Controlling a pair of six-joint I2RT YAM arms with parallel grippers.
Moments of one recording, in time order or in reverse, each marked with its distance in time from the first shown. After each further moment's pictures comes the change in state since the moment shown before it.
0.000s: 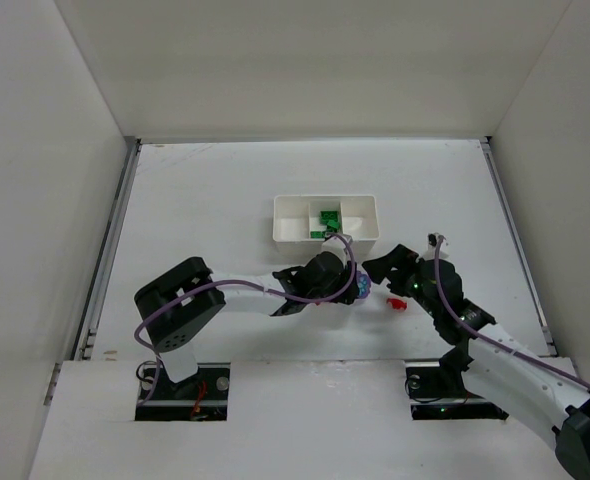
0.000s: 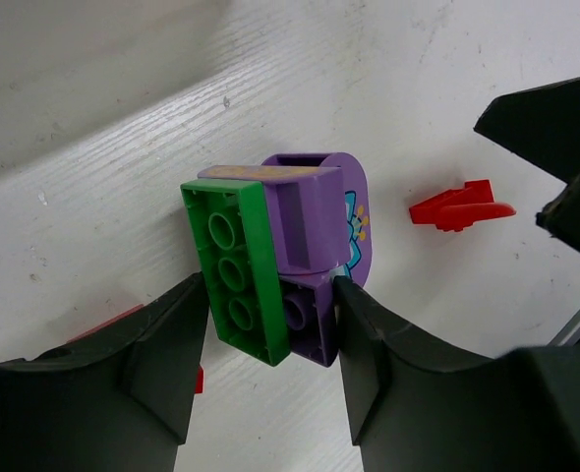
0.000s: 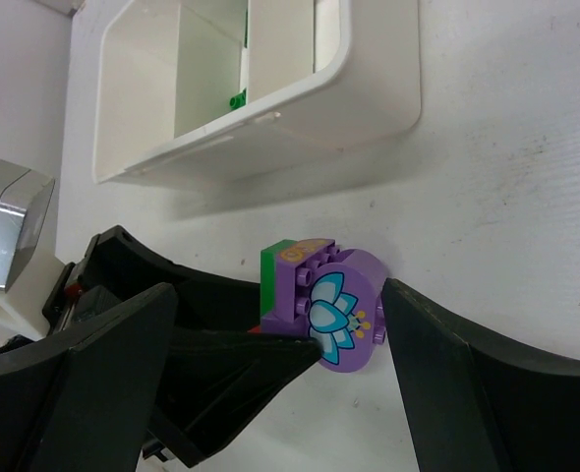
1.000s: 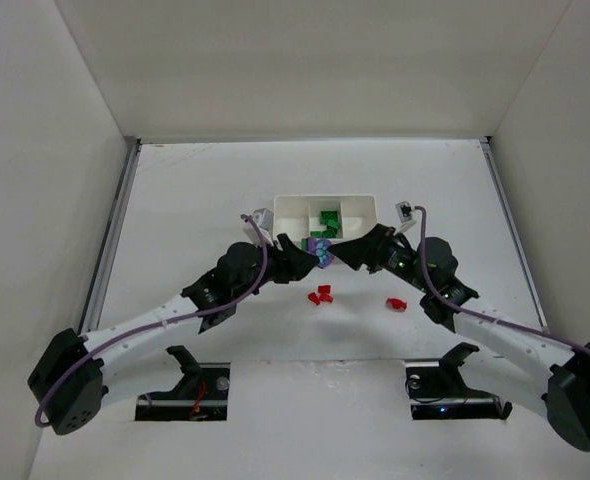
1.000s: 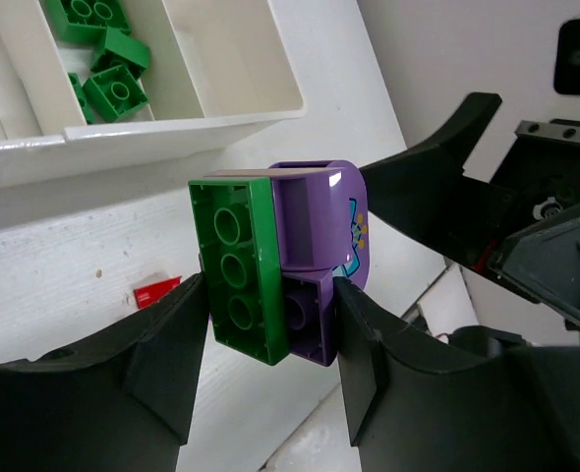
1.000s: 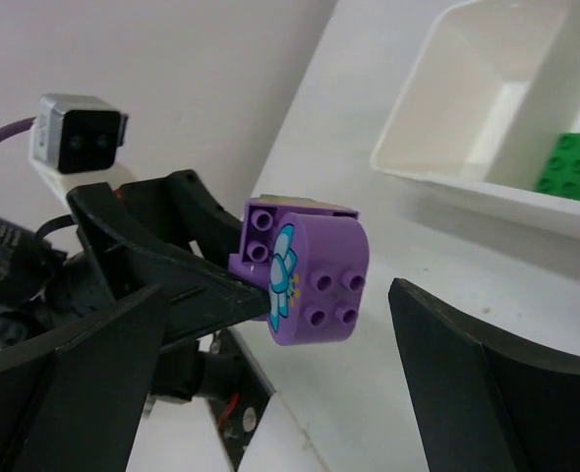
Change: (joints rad) left arm 0.227 -0.682 -0.292 -0.016 0.102 -0.182; right arm 0.041 0.238 0.155 0.423 -0.381 0.031
